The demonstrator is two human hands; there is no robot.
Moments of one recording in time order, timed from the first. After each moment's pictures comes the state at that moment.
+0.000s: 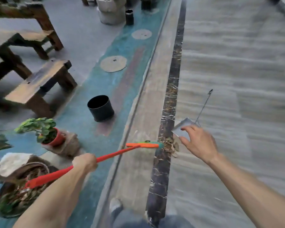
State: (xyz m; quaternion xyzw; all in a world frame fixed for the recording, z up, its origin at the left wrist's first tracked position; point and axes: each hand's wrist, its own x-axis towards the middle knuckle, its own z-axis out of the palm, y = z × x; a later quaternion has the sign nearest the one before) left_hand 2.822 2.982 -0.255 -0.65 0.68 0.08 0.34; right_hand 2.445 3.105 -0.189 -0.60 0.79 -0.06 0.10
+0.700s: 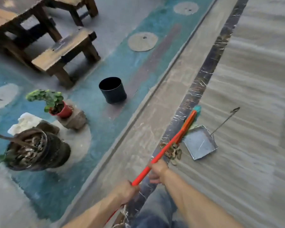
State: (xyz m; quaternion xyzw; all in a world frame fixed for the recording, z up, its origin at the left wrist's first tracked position) left_hand 2.538 3.053 -0.299 -0.73 0.43 0.51 0.15; right_hand 2.399 3.000 -0.342 -0.17 0.71 -0.11 0.68
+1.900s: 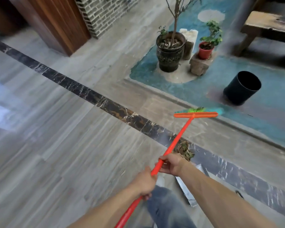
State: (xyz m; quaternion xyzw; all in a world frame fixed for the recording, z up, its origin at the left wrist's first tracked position) left_hand 2.005 3.078 -0.270 -0.83 -0.14 0.45 -0.31; right_hand 2.067 2.943 -0.354 -0.48 0.40 0.42 0.66
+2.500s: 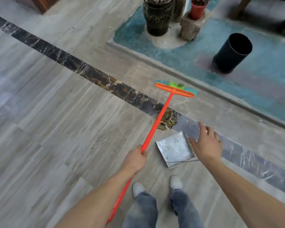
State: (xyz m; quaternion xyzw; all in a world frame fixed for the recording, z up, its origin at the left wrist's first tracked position) left_hand 1.908 2.987 -0.403 -0.89 -0.12 0.35 -0.28; right_hand 1.926 2.738 -0.395 -0.95 0.19 0.18 0.15
